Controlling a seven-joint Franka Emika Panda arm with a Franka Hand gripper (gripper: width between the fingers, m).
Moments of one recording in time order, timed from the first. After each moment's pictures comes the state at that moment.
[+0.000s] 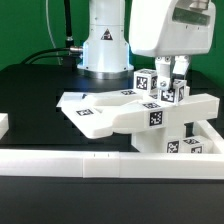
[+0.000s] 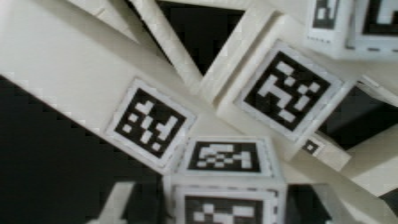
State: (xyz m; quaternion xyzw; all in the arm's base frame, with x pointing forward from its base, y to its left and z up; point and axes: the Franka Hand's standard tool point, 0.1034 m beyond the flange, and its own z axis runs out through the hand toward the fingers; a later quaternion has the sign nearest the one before) arm 0.643 0.057 0.121 0.89 0.46 0.02 0.05
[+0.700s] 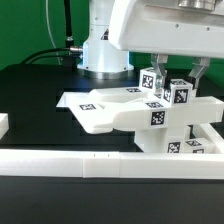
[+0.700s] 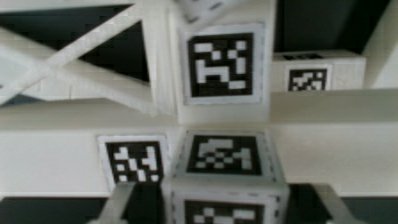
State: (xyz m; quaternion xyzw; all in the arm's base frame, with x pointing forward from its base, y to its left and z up) arm 0.648 0.063 0.120 1.00 0.06 0.05 0.04
